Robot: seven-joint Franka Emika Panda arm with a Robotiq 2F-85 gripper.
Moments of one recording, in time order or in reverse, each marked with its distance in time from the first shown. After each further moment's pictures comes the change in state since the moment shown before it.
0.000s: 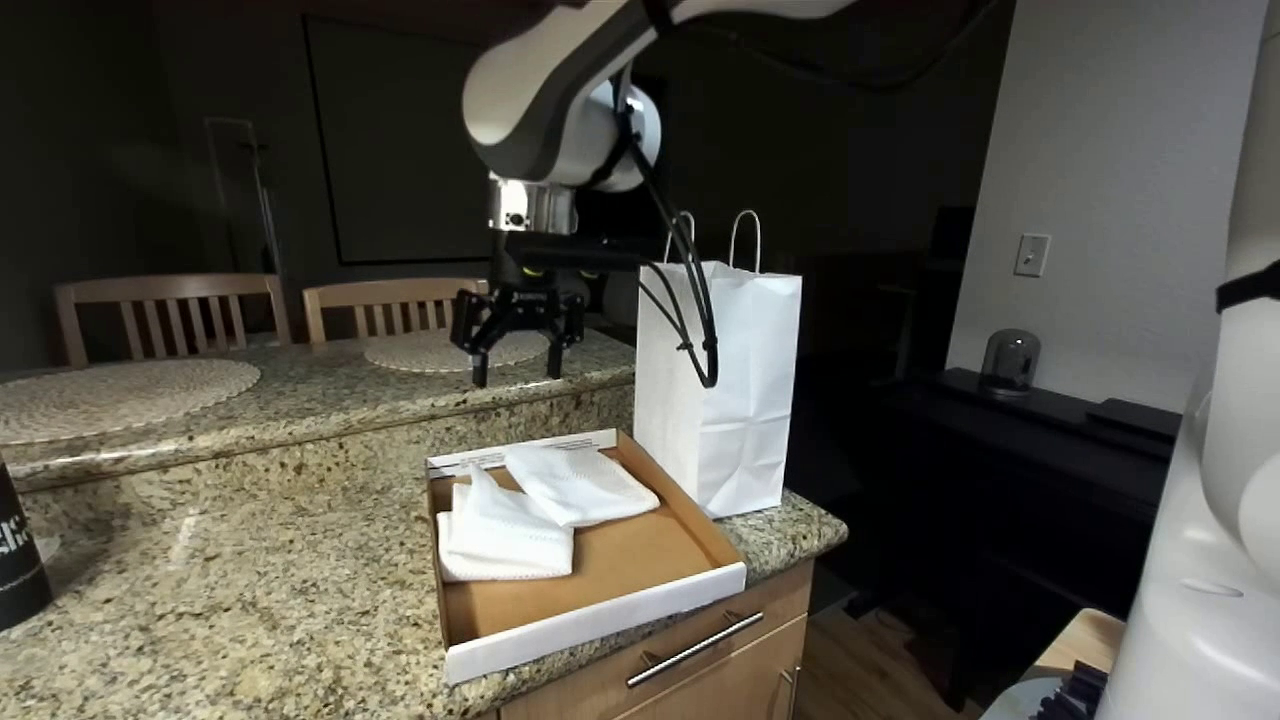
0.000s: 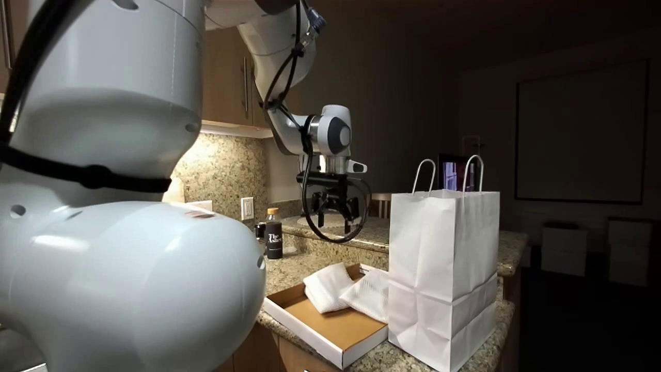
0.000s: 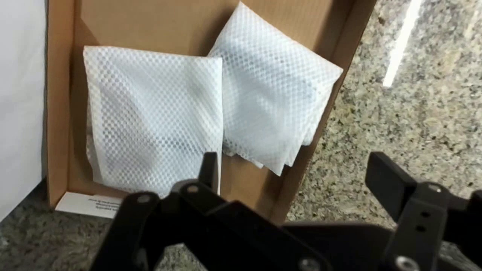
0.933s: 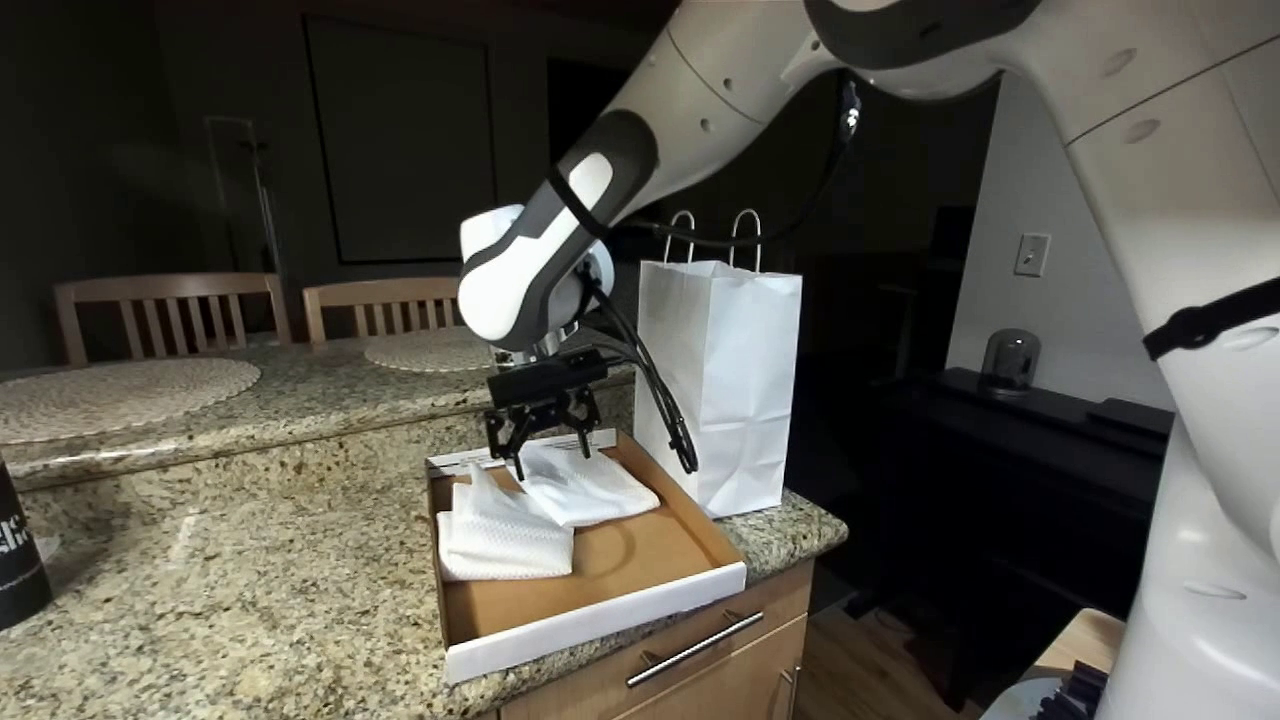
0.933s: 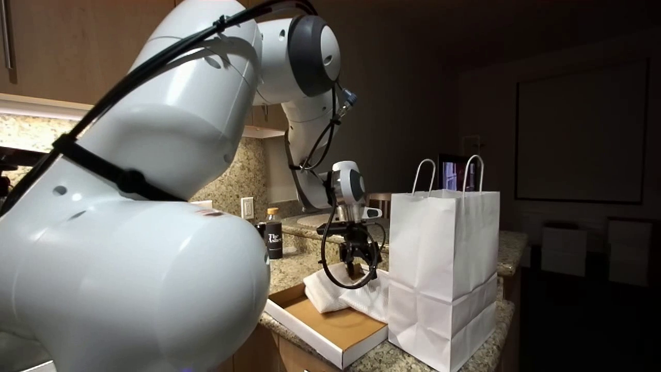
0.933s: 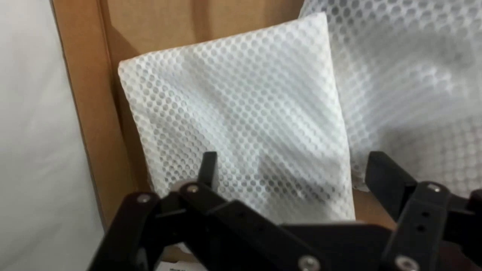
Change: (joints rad) arm 0.074 0.392 -0.124 0.208 -0.291 0.000 0.424
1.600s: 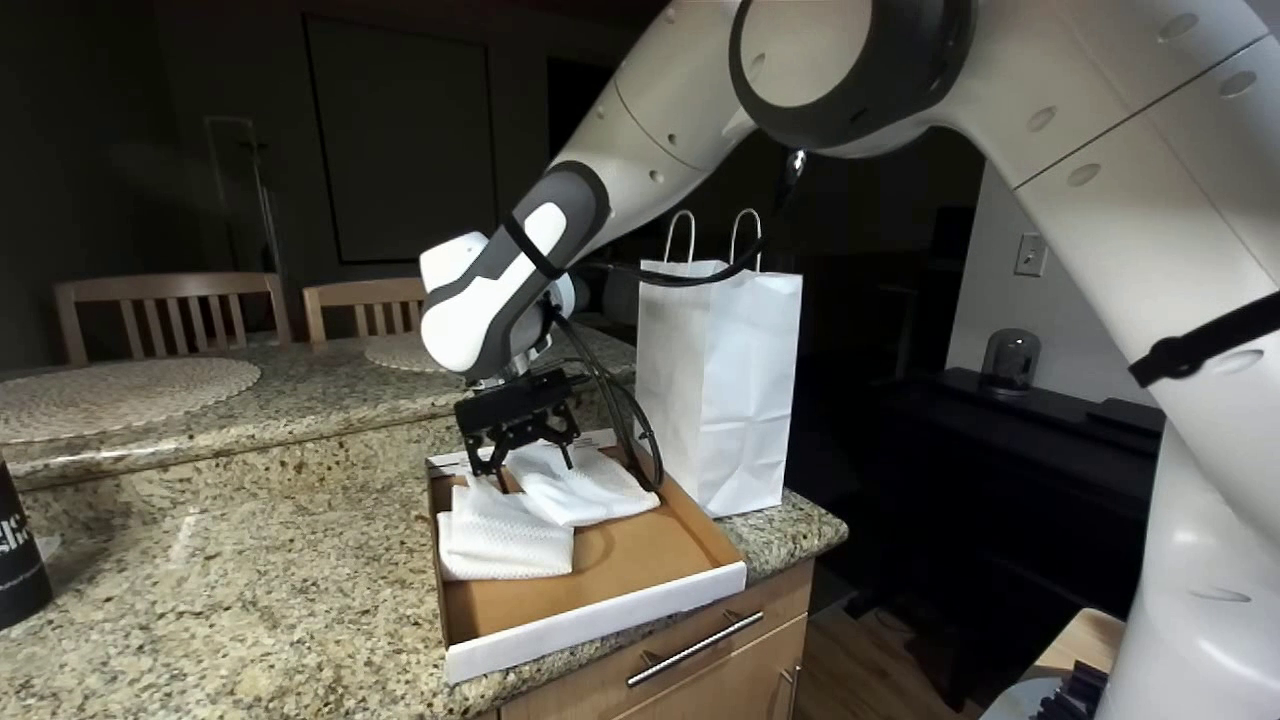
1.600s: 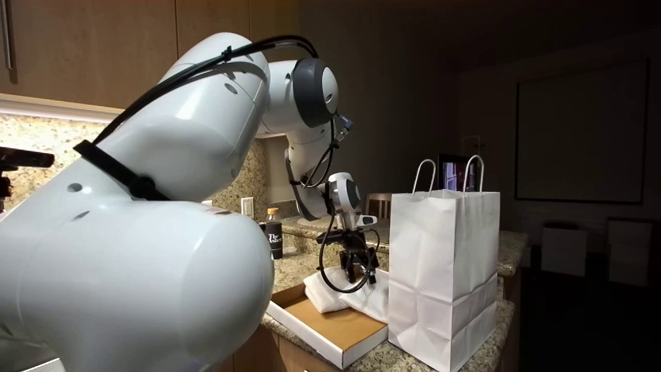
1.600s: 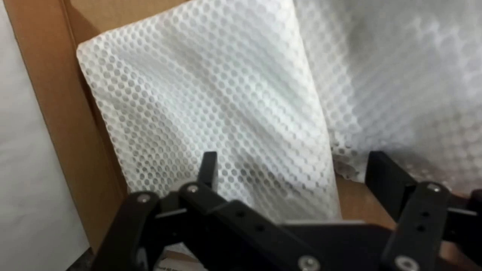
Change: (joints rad) arm 0.082 0.158 -0.058 0.190 -0.029 -0.084 0.098
